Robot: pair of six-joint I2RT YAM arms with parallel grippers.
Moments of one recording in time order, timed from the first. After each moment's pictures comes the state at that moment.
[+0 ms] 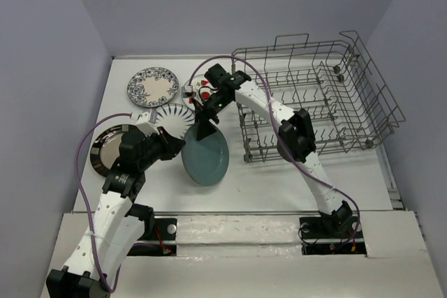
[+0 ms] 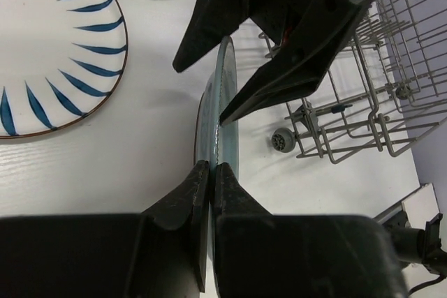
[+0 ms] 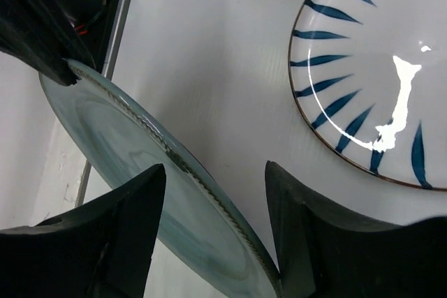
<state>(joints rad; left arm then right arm) -0.23 0.62 0.49 -0.25 0.30 -0.57 0.71 2.47 2.39 -1.07 -1.04 -0.61</state>
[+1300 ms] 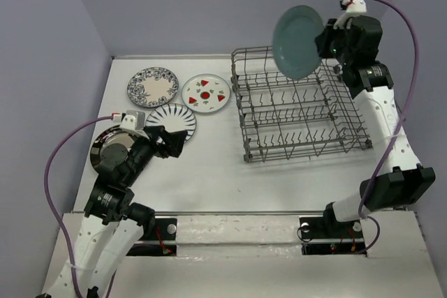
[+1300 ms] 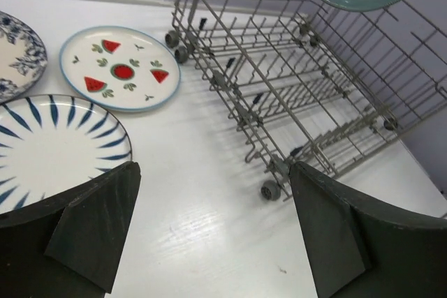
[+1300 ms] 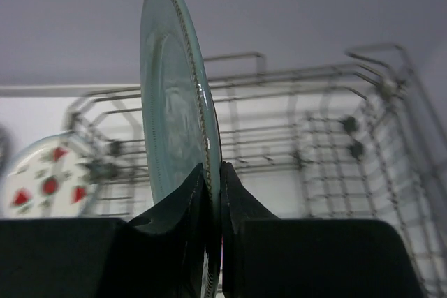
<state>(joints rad) -0.35 0.42 0.64 -0.27 0.11 -0.39 0.17 1.48 1.74 -0.41 -0.09 0.10</state>
